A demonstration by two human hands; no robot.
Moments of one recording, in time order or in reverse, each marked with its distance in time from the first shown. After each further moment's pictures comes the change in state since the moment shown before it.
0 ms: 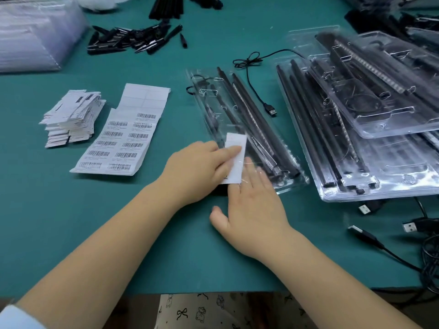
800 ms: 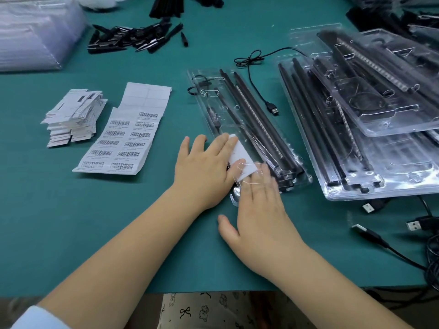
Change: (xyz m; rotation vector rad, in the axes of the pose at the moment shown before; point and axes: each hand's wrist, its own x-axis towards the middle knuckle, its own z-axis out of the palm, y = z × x) left_hand 0.001 0.009 0.022 0.269 0.003 -0.121; right_hand -0.022 -0.004 -0.001 0.085 0.041 0.043
